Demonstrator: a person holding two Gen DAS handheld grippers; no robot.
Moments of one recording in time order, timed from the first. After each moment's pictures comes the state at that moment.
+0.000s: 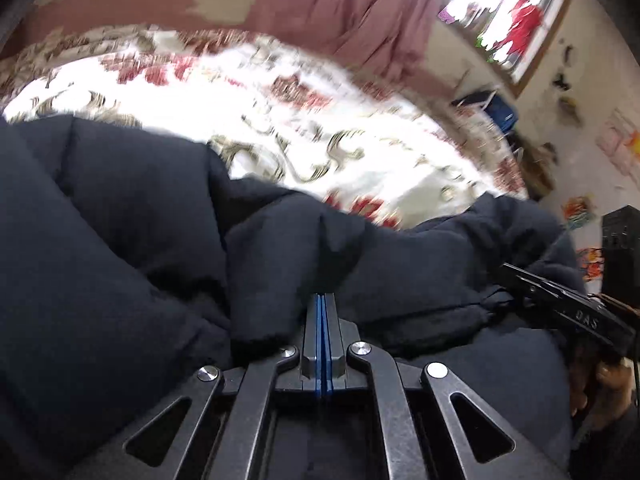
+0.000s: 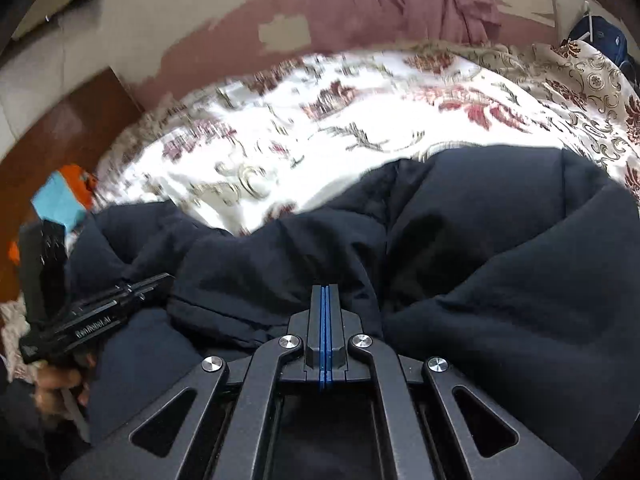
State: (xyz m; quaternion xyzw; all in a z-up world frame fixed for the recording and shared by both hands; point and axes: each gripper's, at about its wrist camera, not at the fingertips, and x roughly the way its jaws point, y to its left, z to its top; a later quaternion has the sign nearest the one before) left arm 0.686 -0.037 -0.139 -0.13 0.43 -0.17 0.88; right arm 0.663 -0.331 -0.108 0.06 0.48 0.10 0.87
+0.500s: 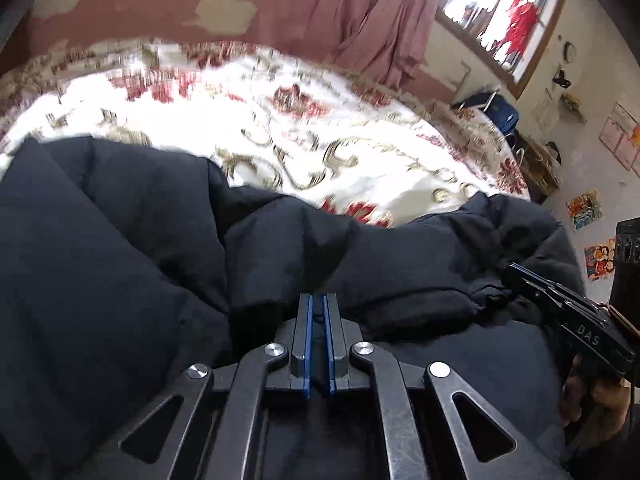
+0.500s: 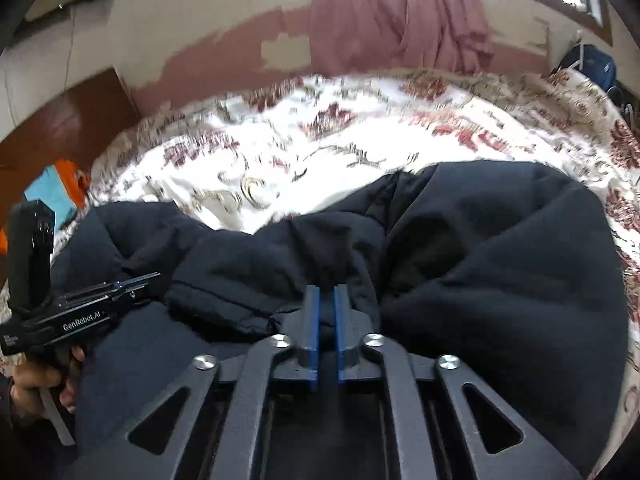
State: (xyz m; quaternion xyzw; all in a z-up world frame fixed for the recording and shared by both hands) left arm 0.656 -0.038 -0.114 -0.12 0.39 -0.16 0.90; right arm 0.620 -0.335 -0.072 0.07 0.40 0.09 0.91
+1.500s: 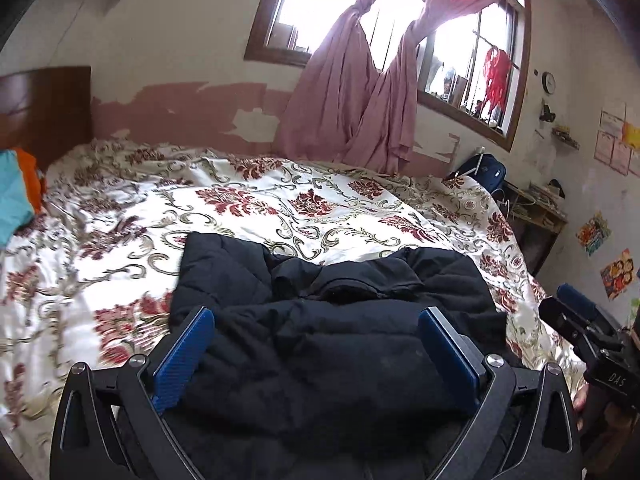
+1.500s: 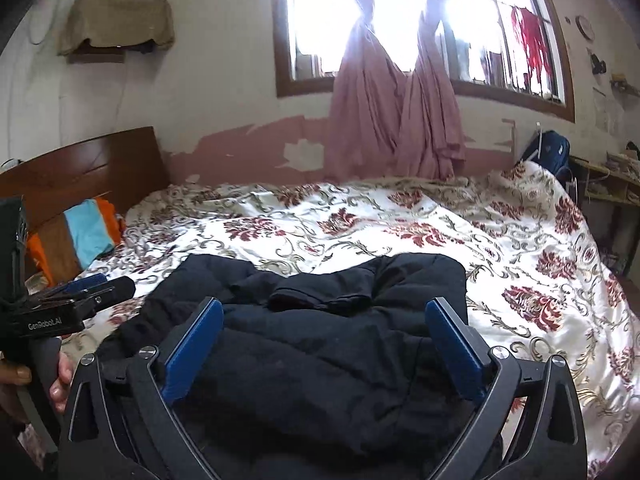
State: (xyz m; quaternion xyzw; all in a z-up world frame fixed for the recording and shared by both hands) left arm 0.443 -0.020 0.021 -0.09 0.26 -0.08 0.96; right arm 0.416 -0.325 0.078 0.03 0.25 0.07 0.97
